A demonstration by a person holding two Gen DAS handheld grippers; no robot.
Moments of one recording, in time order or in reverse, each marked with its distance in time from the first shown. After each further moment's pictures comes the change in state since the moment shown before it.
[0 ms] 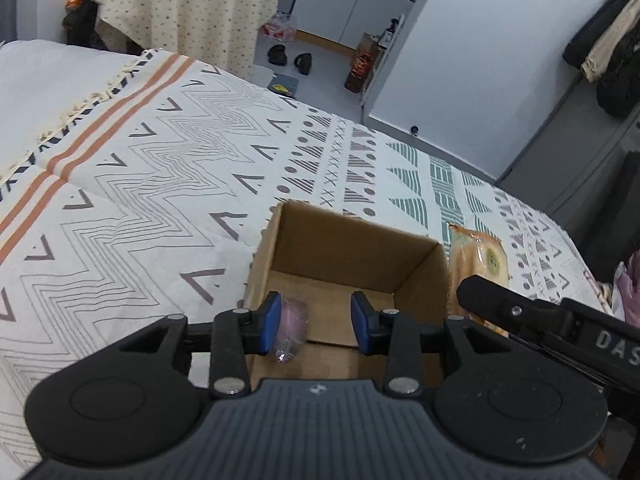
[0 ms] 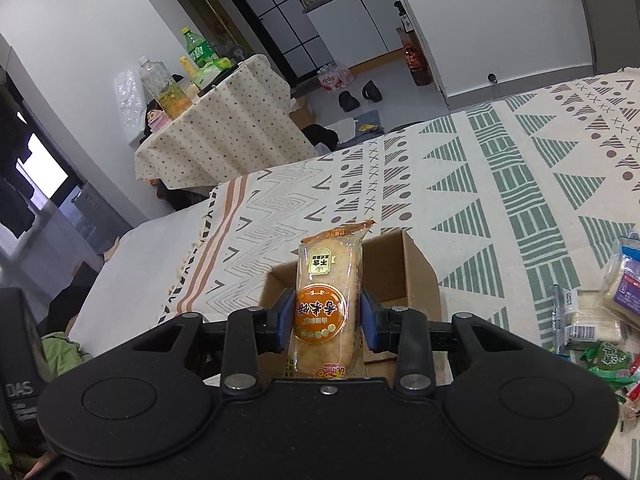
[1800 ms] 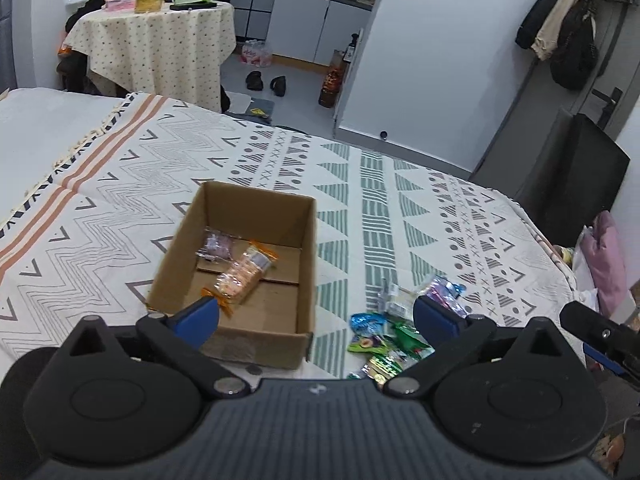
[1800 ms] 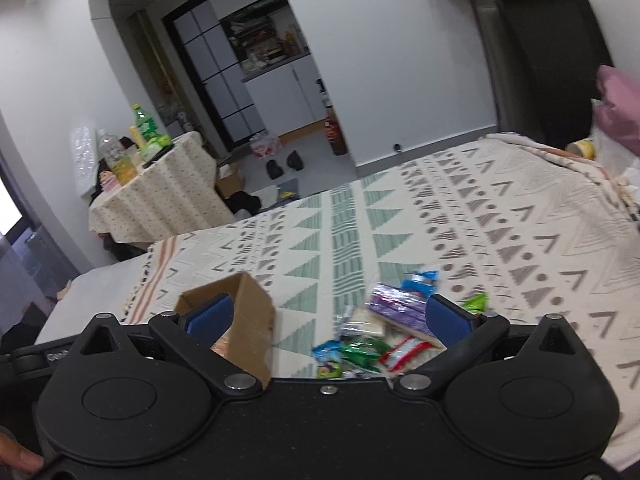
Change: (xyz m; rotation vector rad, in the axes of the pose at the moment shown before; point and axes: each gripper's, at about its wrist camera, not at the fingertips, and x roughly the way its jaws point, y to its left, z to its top) left arm -0.115 -0.125 -0.079 0.113 -0.063 0.018; right arm -0.204 -0.101 -0.026 0.001 -0.201 -0.220
